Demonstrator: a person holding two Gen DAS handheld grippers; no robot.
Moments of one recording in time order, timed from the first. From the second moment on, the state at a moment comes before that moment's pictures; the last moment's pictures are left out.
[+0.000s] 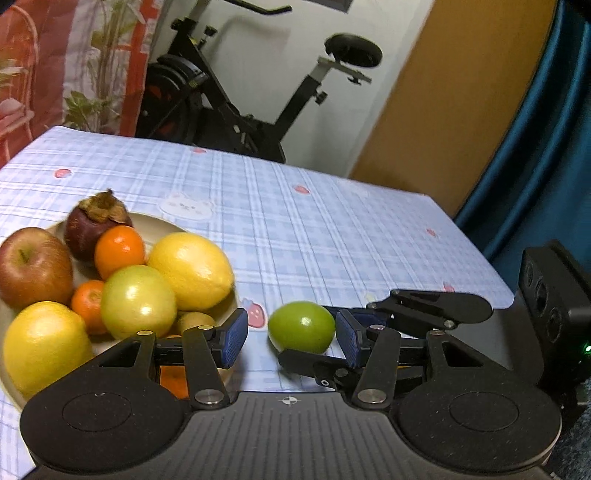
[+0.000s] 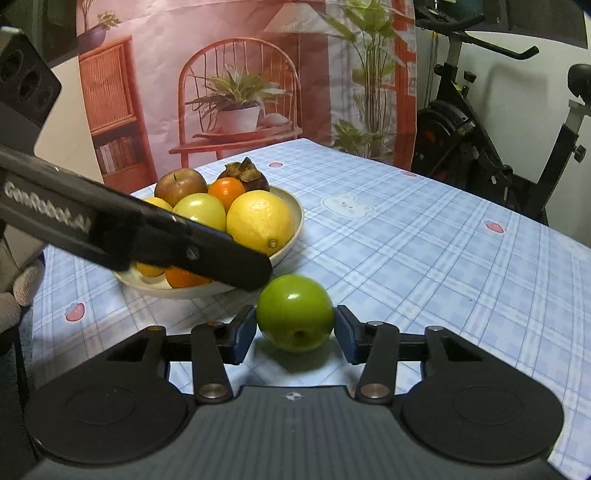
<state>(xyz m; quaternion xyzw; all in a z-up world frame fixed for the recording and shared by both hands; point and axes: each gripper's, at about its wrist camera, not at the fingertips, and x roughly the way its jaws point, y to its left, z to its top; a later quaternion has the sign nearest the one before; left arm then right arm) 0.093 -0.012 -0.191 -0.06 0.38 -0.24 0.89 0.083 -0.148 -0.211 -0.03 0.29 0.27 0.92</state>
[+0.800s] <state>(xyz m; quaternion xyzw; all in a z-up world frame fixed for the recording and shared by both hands) 0.106 -0.039 -0.209 -0.02 0.41 -0.25 0.88 0.076 -0.156 -0.213 -0.01 0.29 0.26 0.92</state>
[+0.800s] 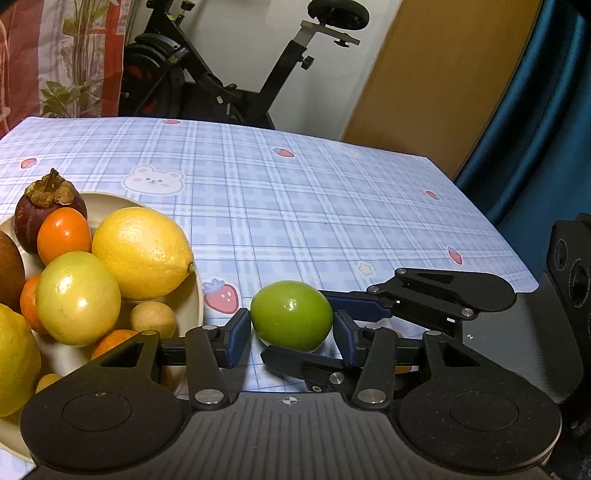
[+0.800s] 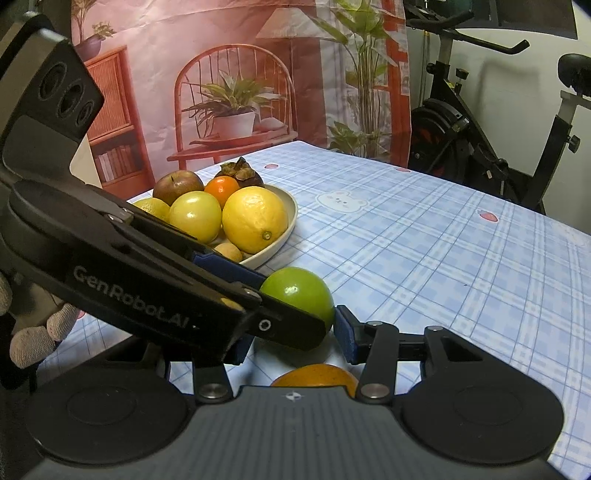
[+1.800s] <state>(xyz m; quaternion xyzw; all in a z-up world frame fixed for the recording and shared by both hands) 0.079 0.054 -0.160 -0.15 0.29 -0.17 0.93 0.097 -0.059 -0.144 -0.14 0.23 0.33 0.90</state>
